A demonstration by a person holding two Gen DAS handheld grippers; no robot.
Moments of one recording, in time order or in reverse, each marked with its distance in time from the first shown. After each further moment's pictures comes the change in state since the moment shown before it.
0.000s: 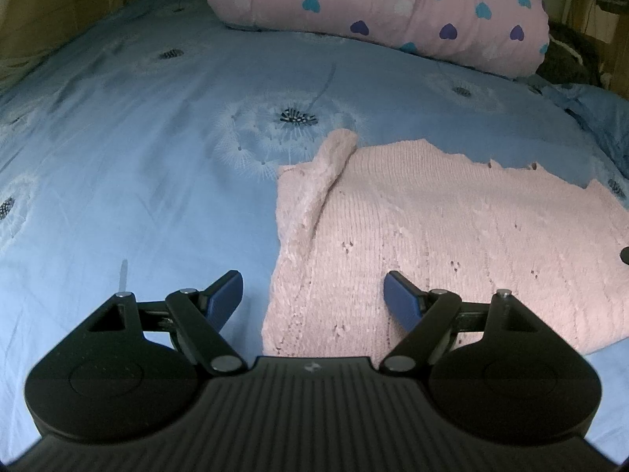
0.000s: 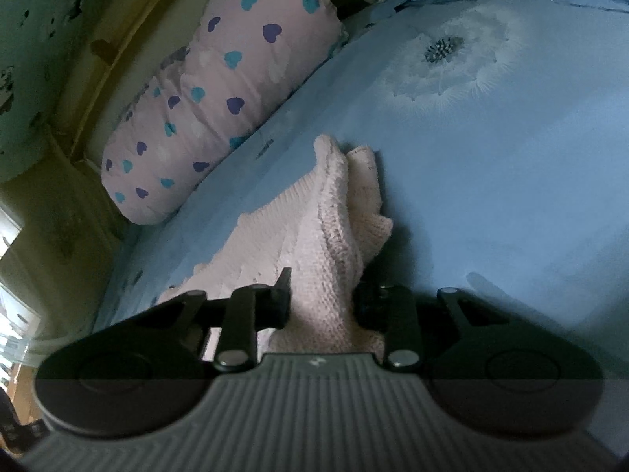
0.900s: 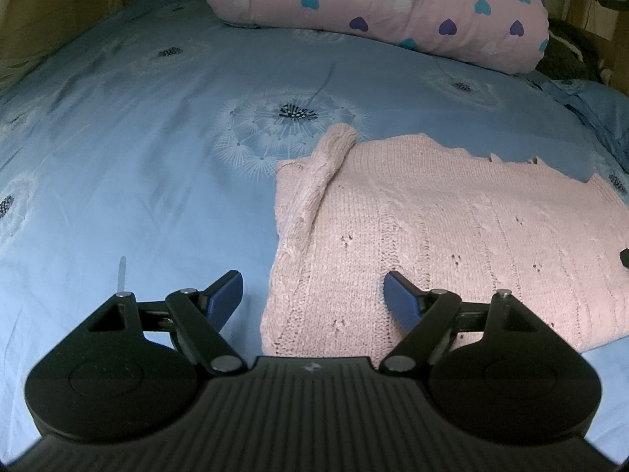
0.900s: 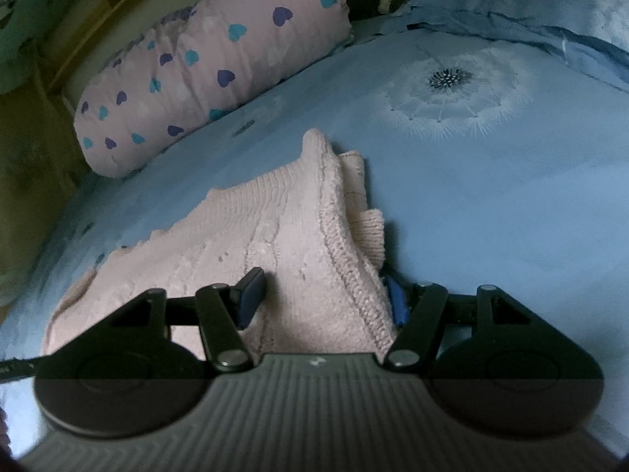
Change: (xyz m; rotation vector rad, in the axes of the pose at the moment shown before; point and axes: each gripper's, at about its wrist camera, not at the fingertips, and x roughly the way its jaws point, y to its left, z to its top) left arm 0.001 -0.002 -0.003 0.007 0.008 0.006; right arm 0.003 0.013 0.000 -0.207 0.021 -0.142
